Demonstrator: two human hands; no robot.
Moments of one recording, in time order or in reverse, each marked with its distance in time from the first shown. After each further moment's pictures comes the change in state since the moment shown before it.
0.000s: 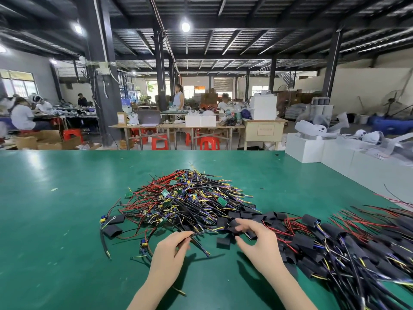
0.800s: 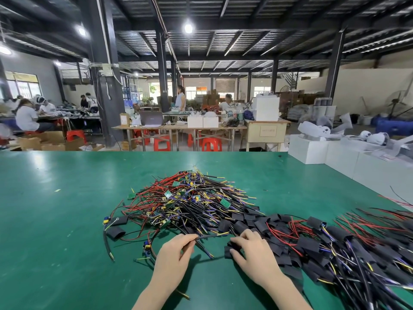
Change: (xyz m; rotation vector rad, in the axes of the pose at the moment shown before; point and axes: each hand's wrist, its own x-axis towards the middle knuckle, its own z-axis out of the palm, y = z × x) left_hand 0.001 -0.003 0.002 0.039 -0.019 0.019; right_hand -0.001 0.007 0.022 -0.580 -0.363 -0.052
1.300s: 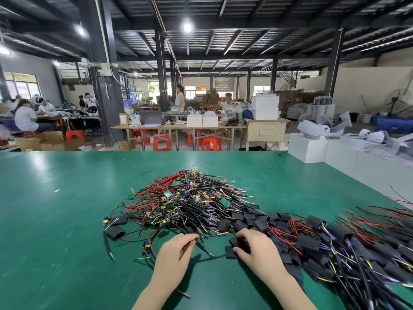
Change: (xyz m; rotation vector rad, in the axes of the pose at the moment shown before) left_hand 0.000 -0.002 0.001 0.001 0.015 0.027; right_hand 0.000 0.005 -0.009 0.099 0.093 0.021
